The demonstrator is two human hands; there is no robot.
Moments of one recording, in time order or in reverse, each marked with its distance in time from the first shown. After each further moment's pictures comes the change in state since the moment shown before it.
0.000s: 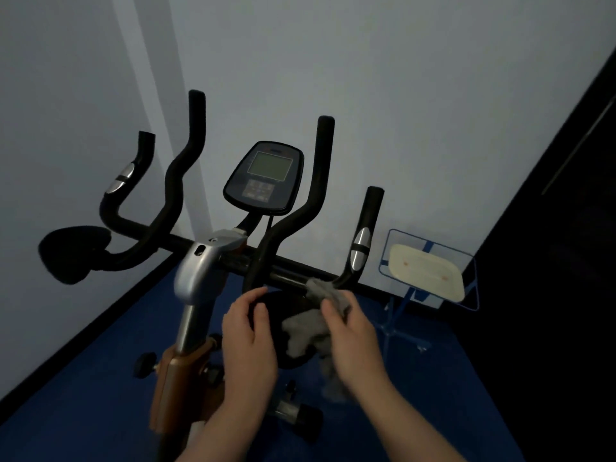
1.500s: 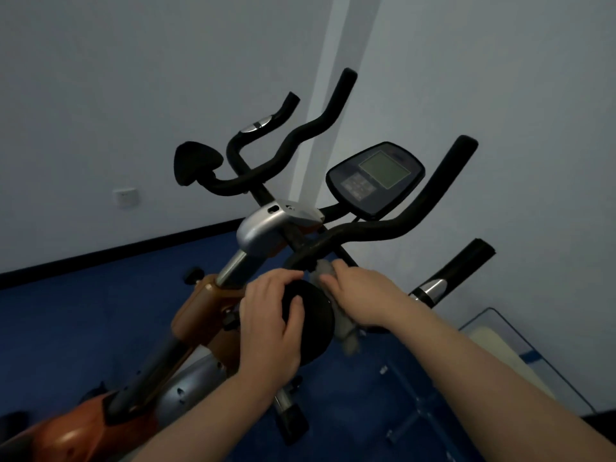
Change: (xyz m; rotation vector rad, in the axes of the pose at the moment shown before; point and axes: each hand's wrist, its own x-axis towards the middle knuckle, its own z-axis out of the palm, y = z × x) left_hand -0.016 -0.001 0.045 0.320 0.423 0.129; right_hand 0.145 -0.026 0.013 -1.231 -0.911 -0.632
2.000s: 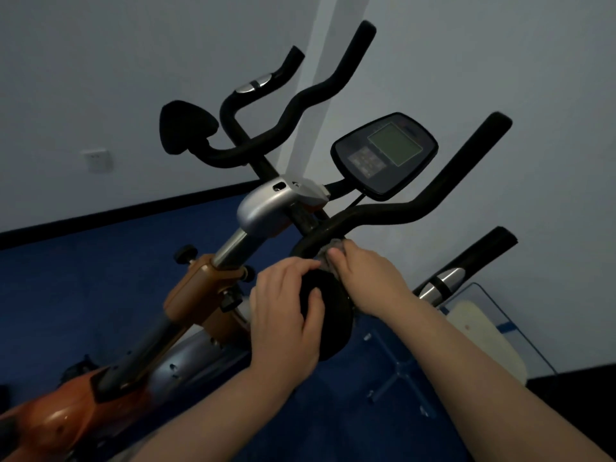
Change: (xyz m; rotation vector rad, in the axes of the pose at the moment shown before) left_hand 0.001 -0.001 -0.003 -0.023 -0.073 -0.012; right_hand 0.013 -0.013 0.016 0.194 0.147 0.110
